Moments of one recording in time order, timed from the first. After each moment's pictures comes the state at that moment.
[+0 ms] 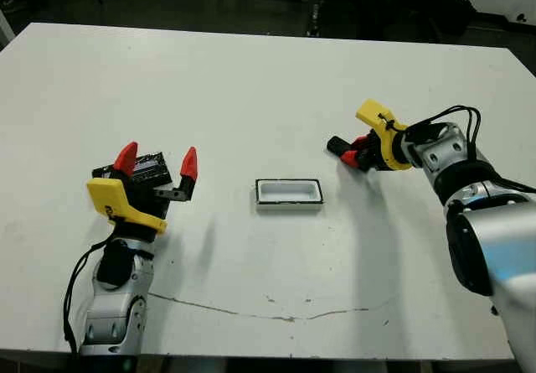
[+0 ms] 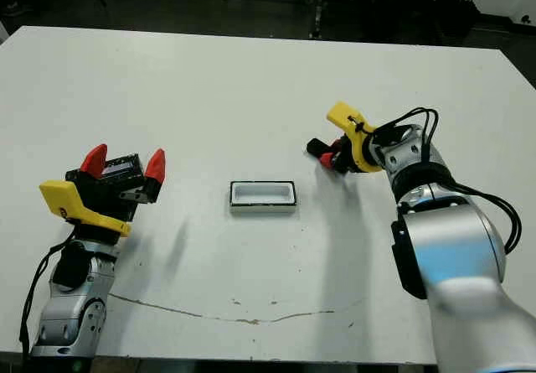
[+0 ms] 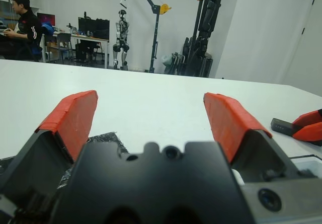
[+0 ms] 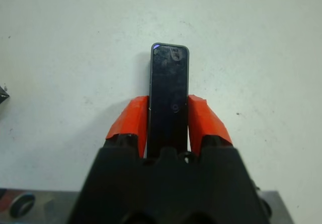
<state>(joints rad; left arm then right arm) -0.02 0.11 0.08 -0.06 -0.25 -0.15 -0.18 -1.09 -0.39 0.16 1.37 -0.31 0.08 0.84</state>
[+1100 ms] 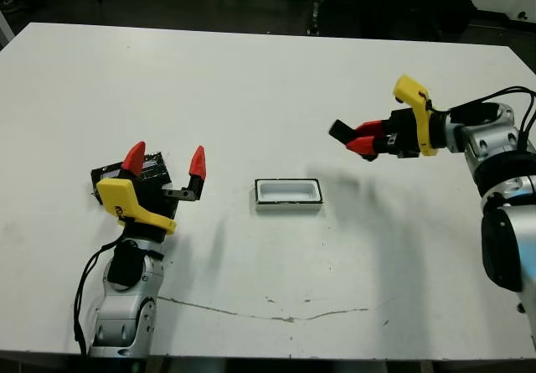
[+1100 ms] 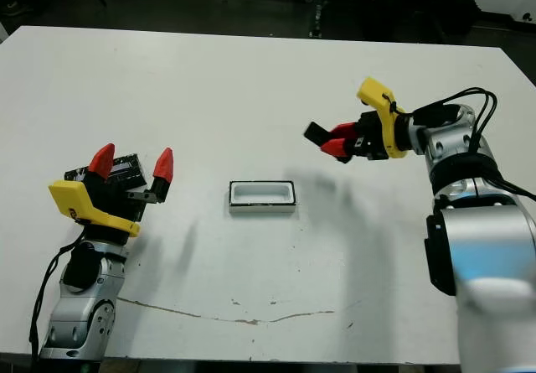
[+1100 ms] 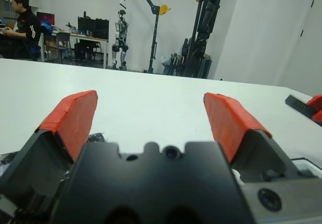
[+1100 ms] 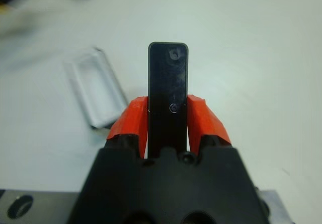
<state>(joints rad) -0.01 0.08 0.04 -0.08 -0.23 -0.15 -0.15 -1.11 -0.47 0.06 1.27 -0.07 0.05 1.43</state>
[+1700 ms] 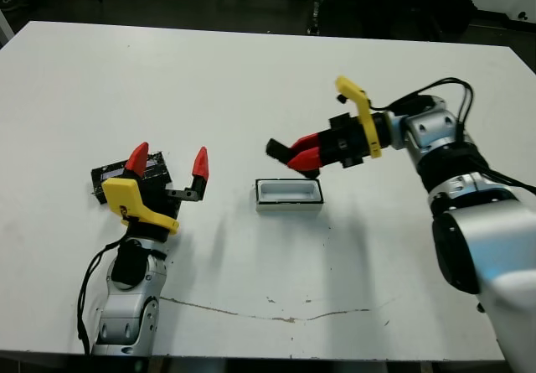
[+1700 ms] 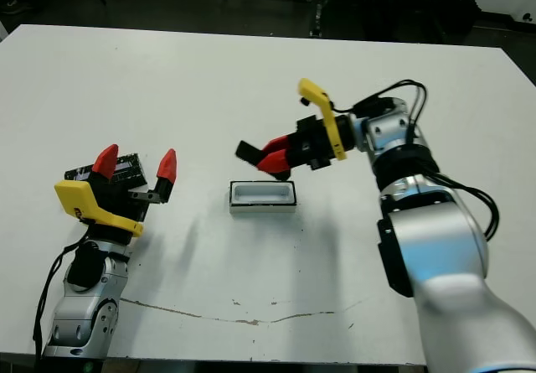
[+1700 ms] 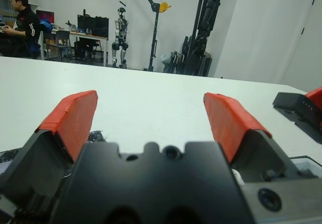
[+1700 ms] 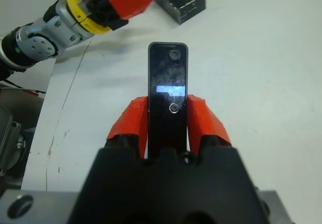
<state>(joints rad) -0.03 0.08 0.04 -0.05 -0.21 -0.16 -0.15 -1.12 -0.30 0.18 1.10 -0.05 0.22 1.59</state>
